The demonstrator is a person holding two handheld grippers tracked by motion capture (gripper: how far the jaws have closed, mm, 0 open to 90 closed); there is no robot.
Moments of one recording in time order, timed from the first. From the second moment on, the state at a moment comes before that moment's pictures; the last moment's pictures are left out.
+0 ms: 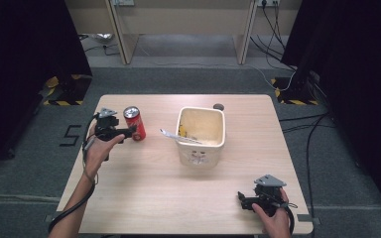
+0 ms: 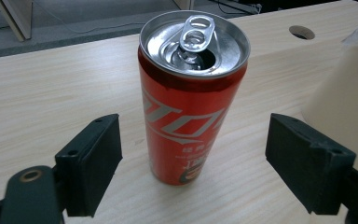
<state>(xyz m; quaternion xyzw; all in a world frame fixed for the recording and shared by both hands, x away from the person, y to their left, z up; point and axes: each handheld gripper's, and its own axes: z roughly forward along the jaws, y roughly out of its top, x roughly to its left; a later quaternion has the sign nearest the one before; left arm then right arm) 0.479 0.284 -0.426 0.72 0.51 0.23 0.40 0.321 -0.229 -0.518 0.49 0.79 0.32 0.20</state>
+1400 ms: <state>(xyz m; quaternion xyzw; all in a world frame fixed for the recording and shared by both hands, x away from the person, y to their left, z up) 0.521 0.270 -0.447 0.71 0.53 0.24 0.39 0.322 -0.228 -0.518 0.49 0.79 0.32 0.20</state>
